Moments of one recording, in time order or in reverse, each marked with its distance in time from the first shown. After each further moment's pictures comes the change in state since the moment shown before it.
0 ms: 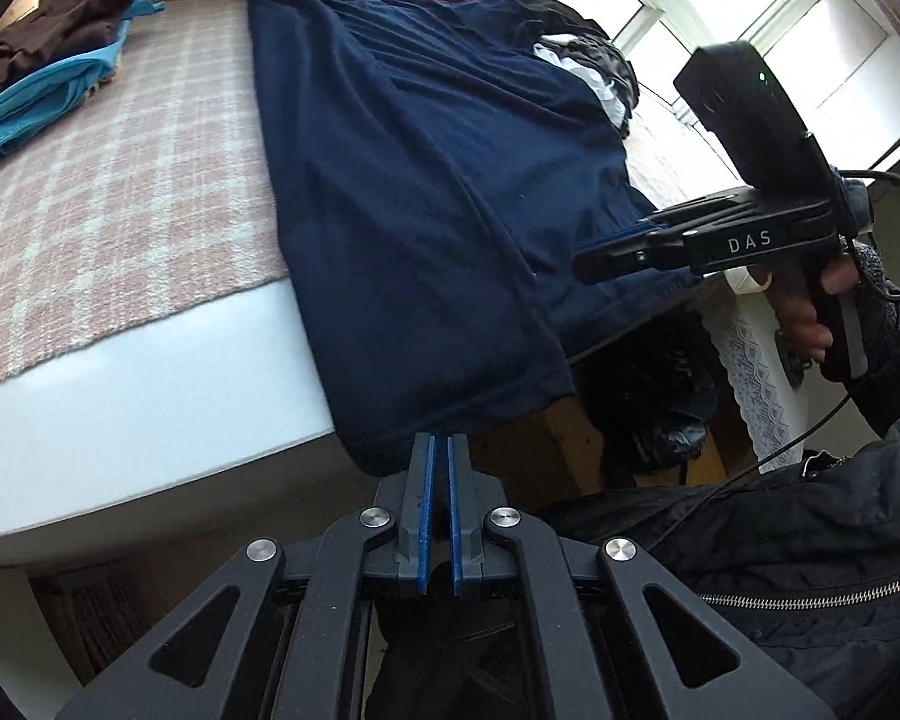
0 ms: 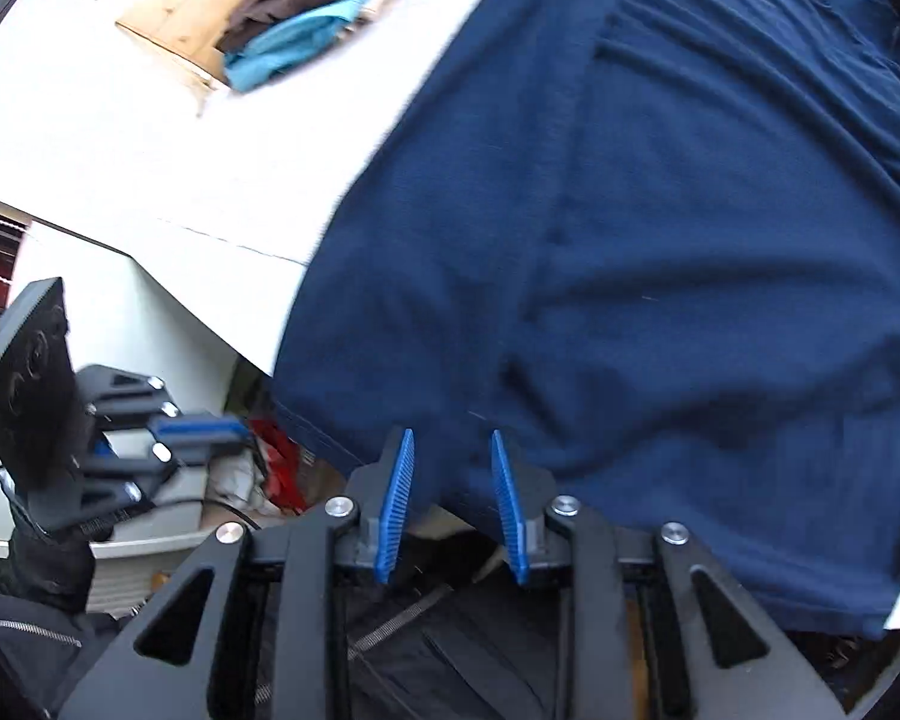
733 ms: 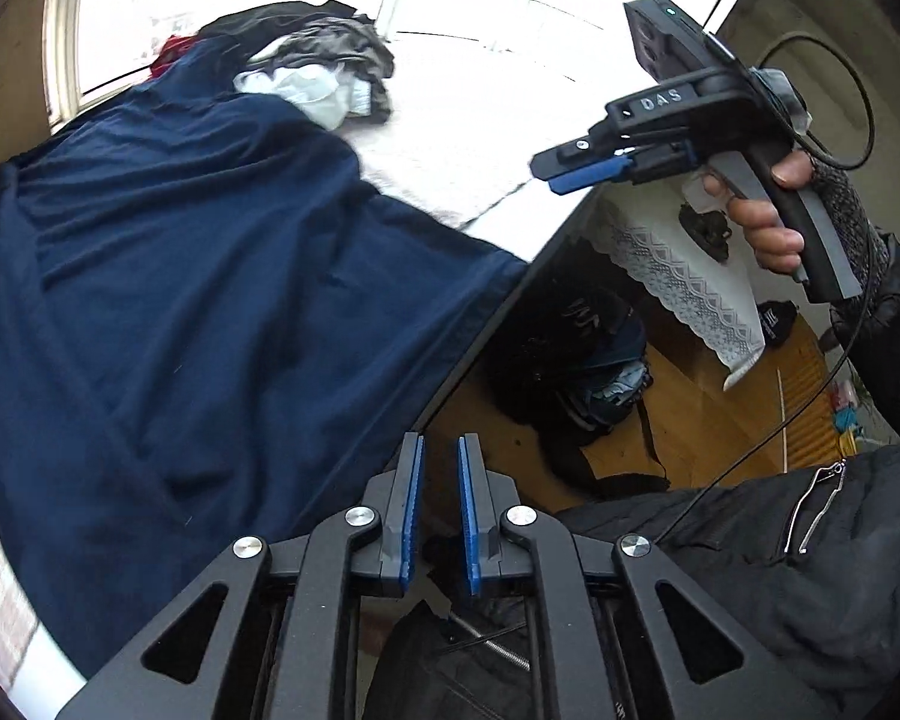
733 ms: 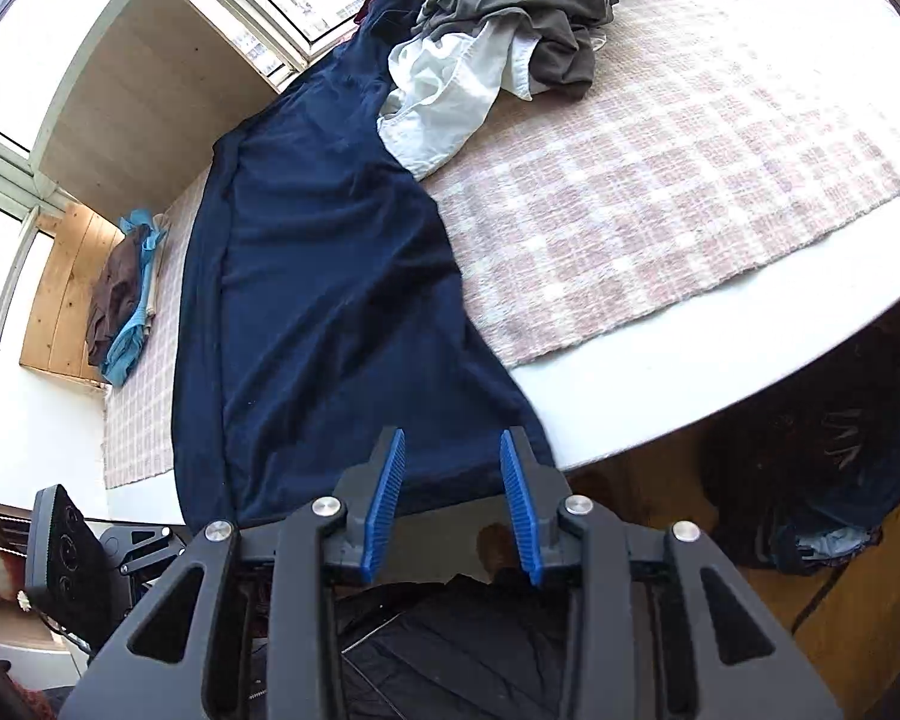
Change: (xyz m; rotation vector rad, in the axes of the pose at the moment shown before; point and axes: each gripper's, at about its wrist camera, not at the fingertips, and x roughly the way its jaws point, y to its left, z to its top) left arm 0.085 -0.190 0.081 0.483 0.033 -0.154; right arm -0.074 -0.233 -0.137 0.618 -0.347 -0.137
